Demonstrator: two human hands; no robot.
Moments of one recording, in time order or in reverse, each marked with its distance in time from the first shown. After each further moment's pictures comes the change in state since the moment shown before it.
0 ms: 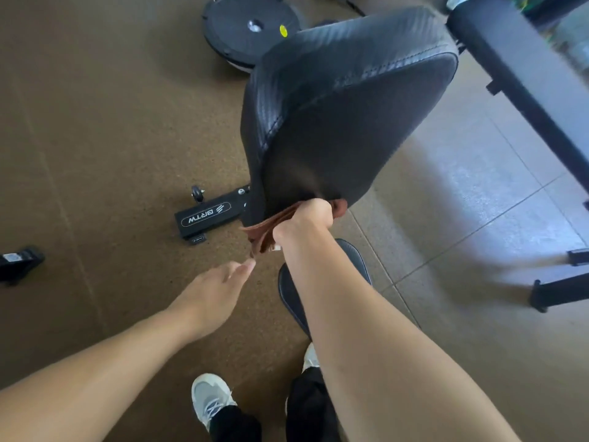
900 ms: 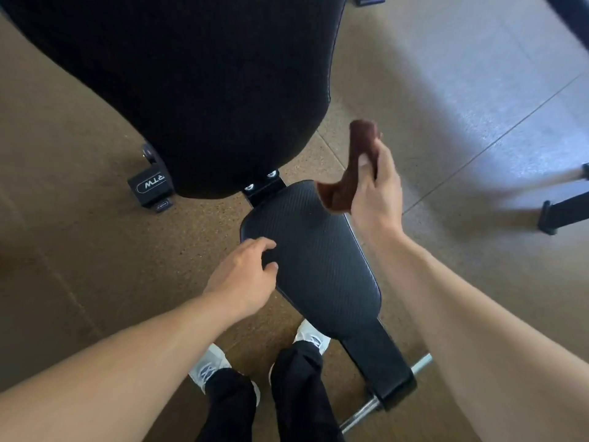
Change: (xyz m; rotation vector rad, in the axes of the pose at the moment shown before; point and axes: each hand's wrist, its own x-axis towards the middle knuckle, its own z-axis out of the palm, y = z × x) left_hand 0.069 0.018 0.146 0.284 0.065 0.143; right_hand 0.085 -0.081 -0.169 -0.723 -0.281 -0.968
